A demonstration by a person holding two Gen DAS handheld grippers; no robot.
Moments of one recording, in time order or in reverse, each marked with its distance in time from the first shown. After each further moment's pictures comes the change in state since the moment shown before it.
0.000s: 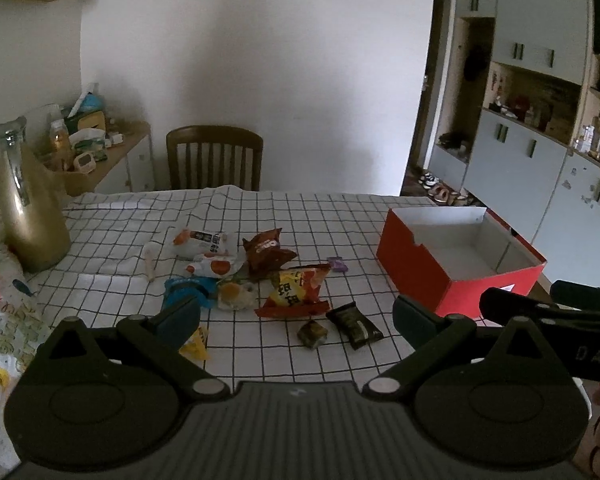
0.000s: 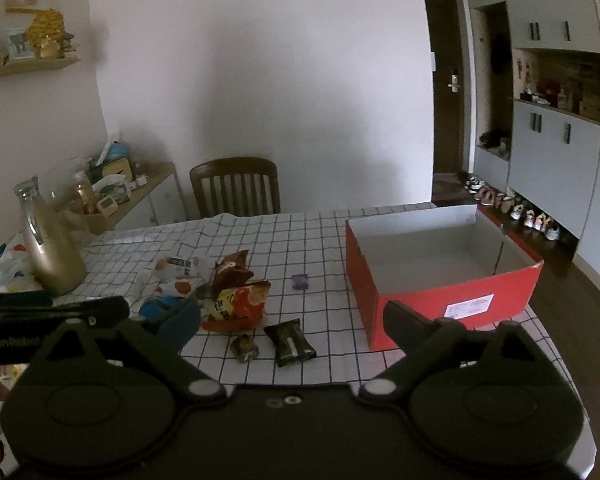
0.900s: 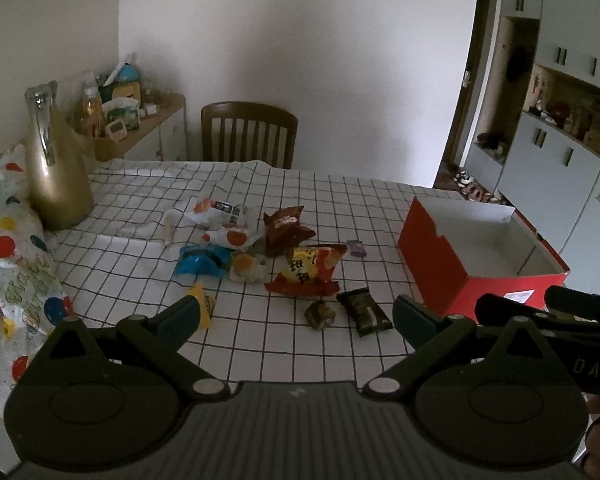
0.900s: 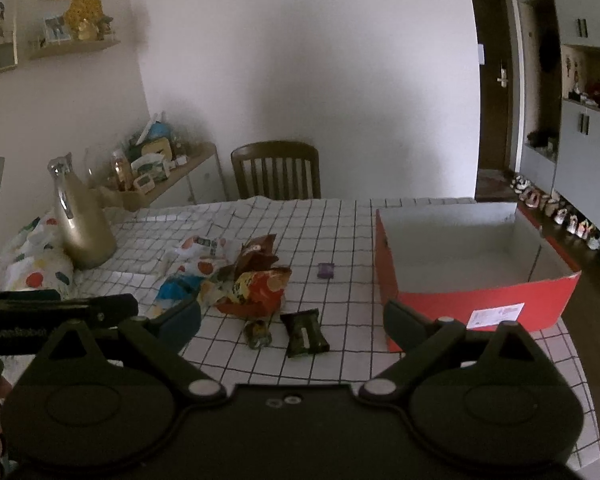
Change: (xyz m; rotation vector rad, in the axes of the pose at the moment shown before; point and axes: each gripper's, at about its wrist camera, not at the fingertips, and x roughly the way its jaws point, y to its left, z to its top) left arm 0.012 -0.015 -0.011 -0.095 0.050 0.098; right arm 0.018 -0.027 0.001 -0.061 0.048 0.145
